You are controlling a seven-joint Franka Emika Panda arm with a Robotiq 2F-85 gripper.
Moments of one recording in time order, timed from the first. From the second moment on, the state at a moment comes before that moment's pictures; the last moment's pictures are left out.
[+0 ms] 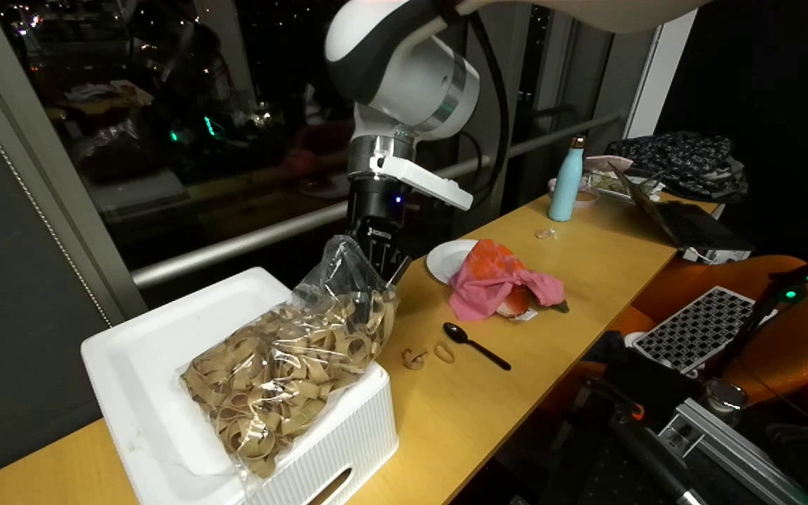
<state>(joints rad) -0.03 0.56 0.08 -1.57 0.53 1.70 -0.15</state>
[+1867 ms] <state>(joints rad) 0.01 0.55 0.03 -1.54 0.12 1.75 0.01</state>
